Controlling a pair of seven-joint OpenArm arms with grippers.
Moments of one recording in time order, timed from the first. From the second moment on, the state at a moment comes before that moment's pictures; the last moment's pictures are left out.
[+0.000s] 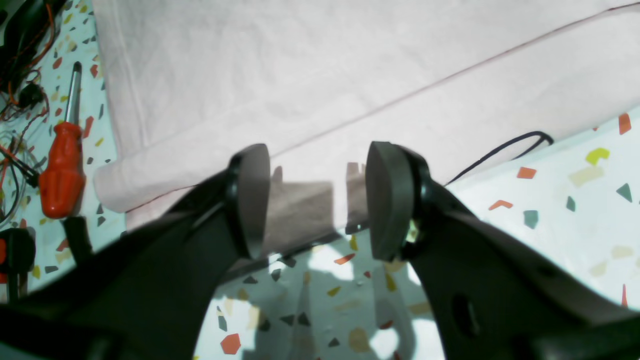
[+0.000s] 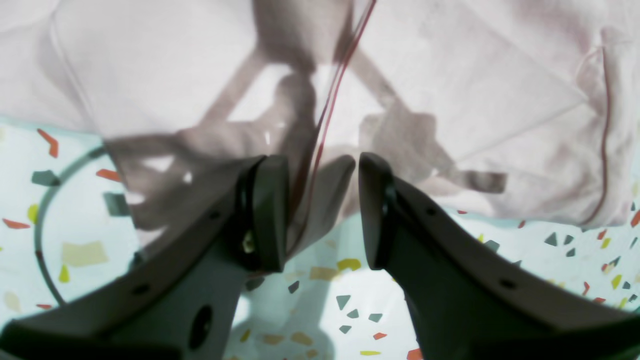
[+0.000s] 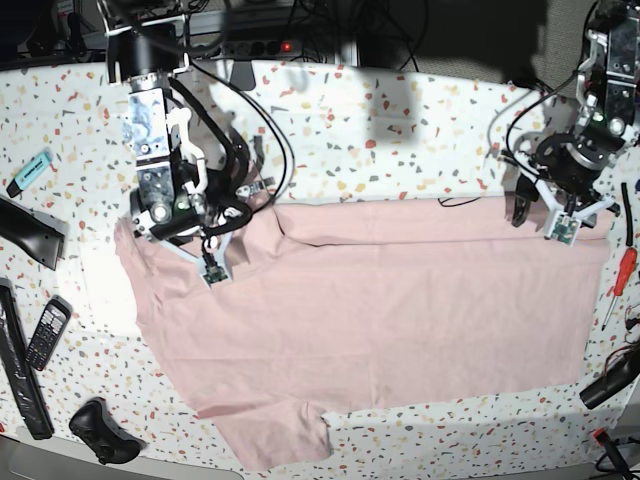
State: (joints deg) left arm 13.4 -24.9 -2.5 98.5 -9.5 -16.4 25.4; right arm 6.3 9.9 -5.9 91.6 -1.4 12.8 -70.7
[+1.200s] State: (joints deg) left arm 13.4 -24.9 -2.5 98.5 -9.5 -16.4 24.7; right arm 26.7 9.8 -5.8 72.3 -2.0 8.1 -40.5
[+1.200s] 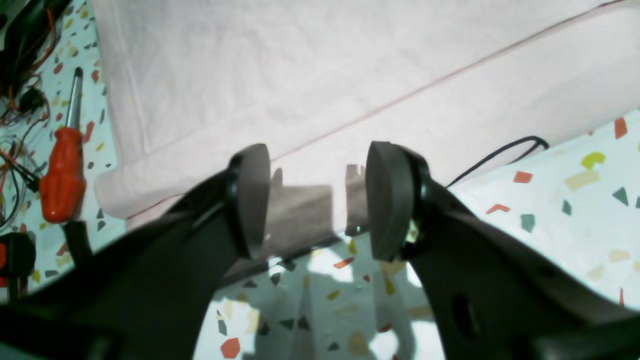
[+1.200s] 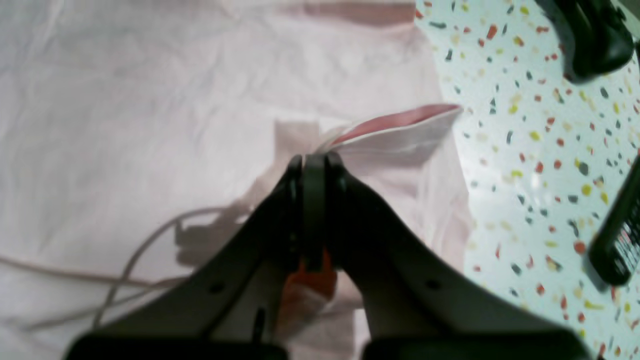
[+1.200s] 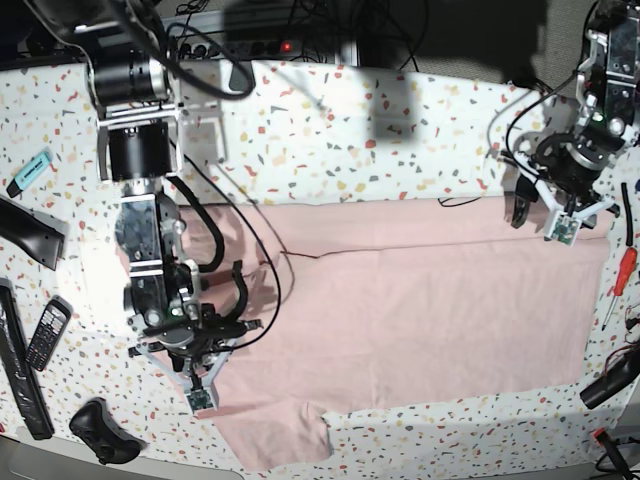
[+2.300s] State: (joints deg) left arm 13.7 -24.9 -2.5 98.5 -9.5 -16.3 24.6; right arm 21.9 5.4 -5.8 82.9 -6.3 3.8 -53.8
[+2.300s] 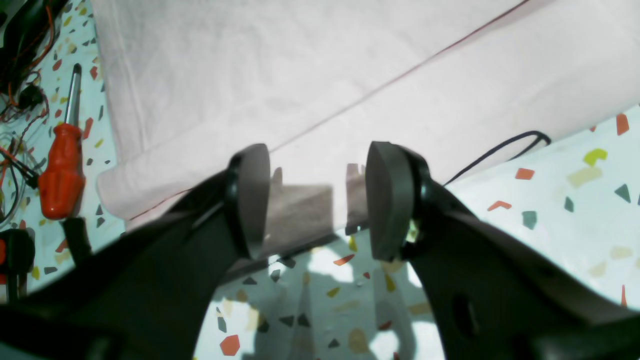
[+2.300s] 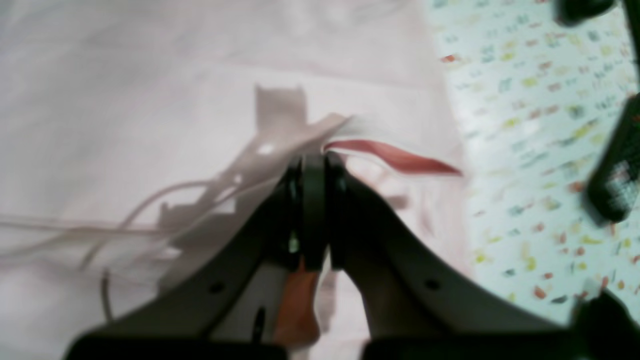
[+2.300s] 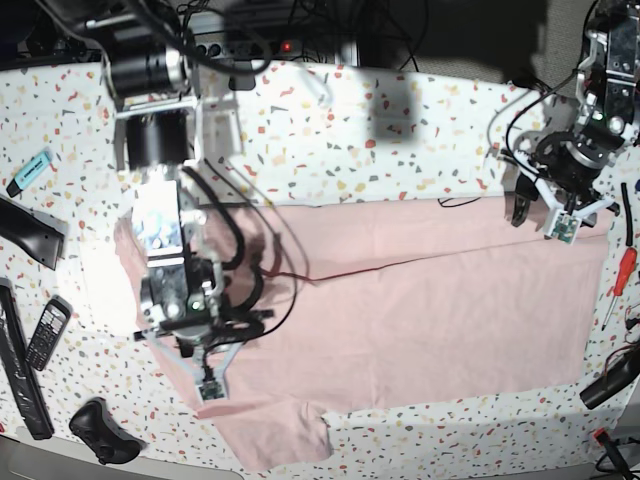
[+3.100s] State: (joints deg) left arm 13.7 -24.9 -2.5 98.5 -9.5 -16.4 24.3; right arm 6.6 -8.4 -8.7 96.4 -6.8 2.9 -56.8
